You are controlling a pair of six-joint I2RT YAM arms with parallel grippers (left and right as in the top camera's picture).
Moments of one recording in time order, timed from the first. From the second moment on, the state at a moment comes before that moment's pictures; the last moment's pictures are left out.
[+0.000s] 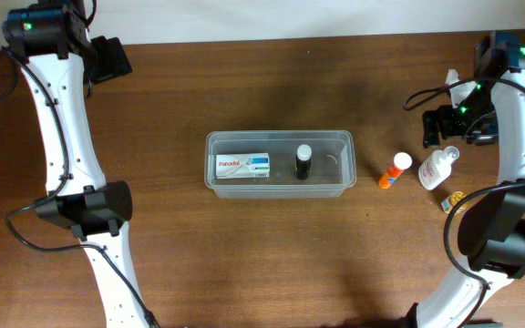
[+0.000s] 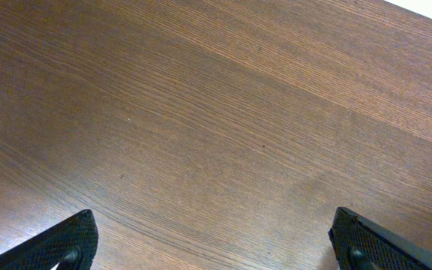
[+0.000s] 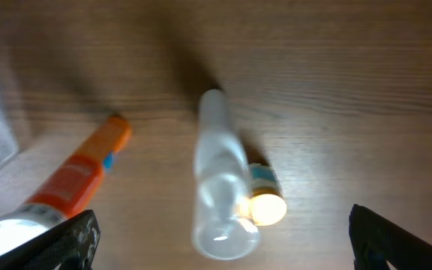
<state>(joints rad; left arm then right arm) 0.09 2.45 2.98 -1.69 -0.14 -0.27 -0.28 2.01 1.93 -1.47 0.04 -0.26</state>
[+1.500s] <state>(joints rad) 0.09 2.45 2.98 -1.69 -0.14 -0.27 -0.31 2.02 1.64 -1.25 0.06 -0.29</state>
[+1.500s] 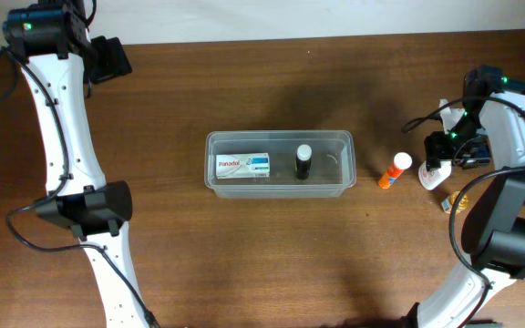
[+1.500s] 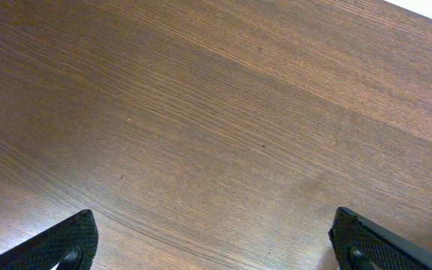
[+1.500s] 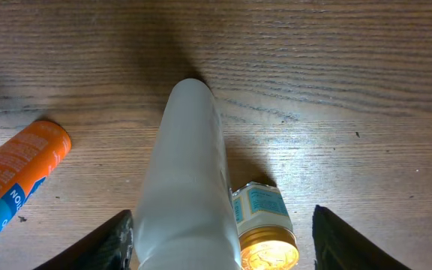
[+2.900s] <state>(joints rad) 0.09 2.45 2.98 -1.69 -0.14 -0.27 -0.31 2.02 1.98 -1.45 0.06 -0.18</state>
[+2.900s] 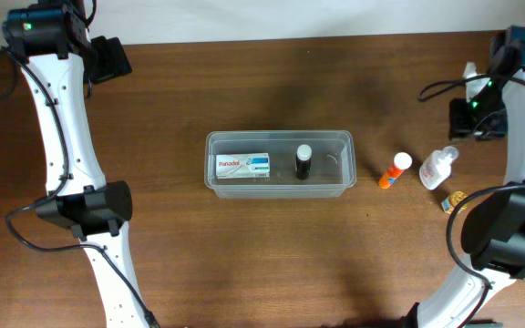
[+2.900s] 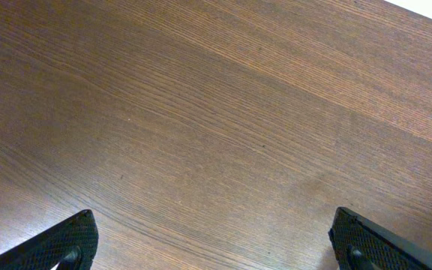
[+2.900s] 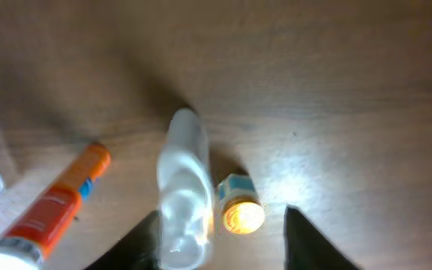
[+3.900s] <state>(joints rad) 0.09 2.45 2.98 -1.69 -0.14 -0.27 -0.31 2.02 1.74 -1.33 0.03 -0.21</state>
